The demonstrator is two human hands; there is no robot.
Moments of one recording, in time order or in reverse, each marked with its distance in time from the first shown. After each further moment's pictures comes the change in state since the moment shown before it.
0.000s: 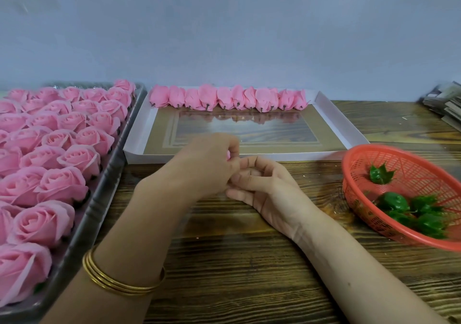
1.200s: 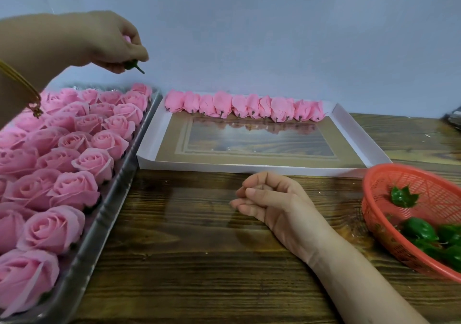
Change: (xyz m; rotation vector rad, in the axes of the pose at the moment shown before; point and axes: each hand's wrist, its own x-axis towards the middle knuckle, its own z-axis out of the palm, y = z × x) left_hand 0.075 -0.114 -0.166 -0.076 0.312 -0.306; right_hand 0.004 0.004 -0.007 -0.042 -0.018 0.022
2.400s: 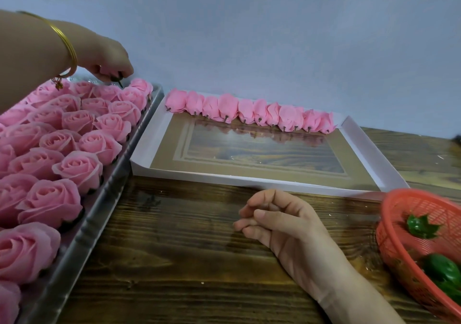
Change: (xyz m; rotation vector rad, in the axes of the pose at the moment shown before) left_hand 0.093 -0.072 0.027 0.206 -0.170 -0.246; right_hand 0.003 -0.002 -0.001 -0.001 -0.028 0.002
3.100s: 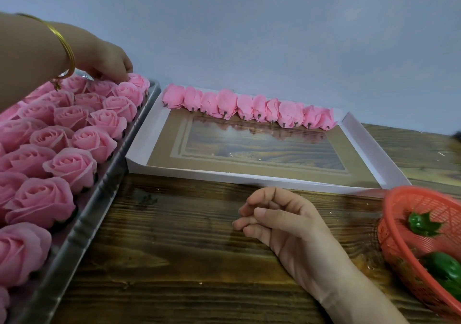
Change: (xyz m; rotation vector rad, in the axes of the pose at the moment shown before) left_hand 0.014 -0.008 0.014 0.126 -0.081 0.107; right_hand 0.001 0.000 -0.001 -0.004 -0.006 -0.001
